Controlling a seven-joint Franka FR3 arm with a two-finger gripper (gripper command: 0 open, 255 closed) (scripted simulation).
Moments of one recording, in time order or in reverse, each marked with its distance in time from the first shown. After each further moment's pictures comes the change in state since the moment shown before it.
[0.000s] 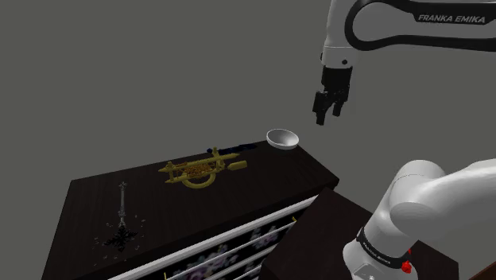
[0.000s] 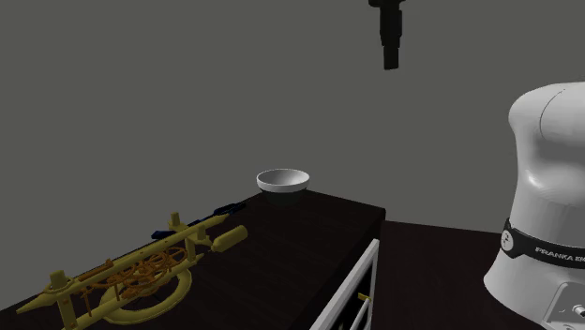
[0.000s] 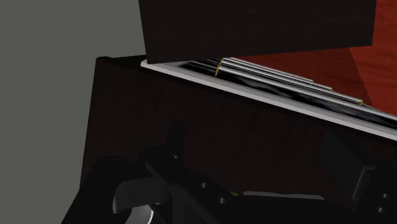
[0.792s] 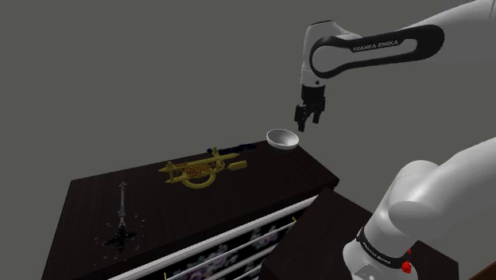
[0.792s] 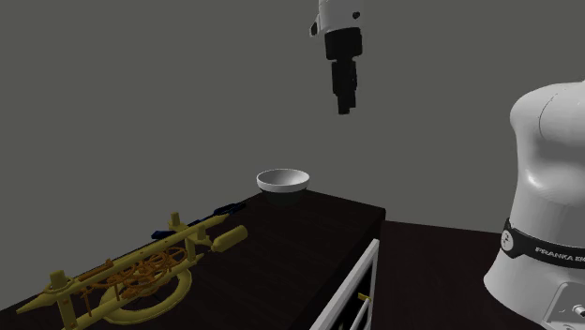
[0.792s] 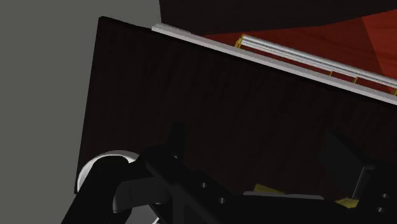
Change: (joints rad) arm -0.028 0.266 -0.113 -0.019 -0.075 0.299 -0.100
